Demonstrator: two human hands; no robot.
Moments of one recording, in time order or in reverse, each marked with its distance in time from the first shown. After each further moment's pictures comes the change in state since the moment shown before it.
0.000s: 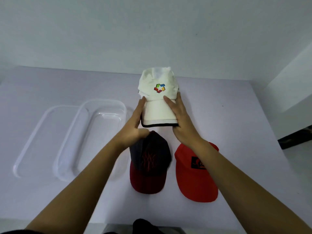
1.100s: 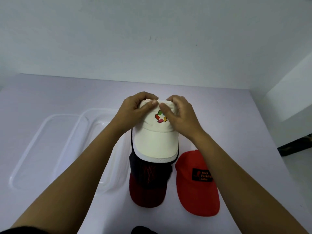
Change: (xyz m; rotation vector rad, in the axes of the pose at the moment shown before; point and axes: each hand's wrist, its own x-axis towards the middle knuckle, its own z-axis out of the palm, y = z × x) left_hand 0.046 0.055 -0.031 0.248 0.216 0.204; right_hand 0.044 -0.047 -0.024 -0.053 0.114 -0.015
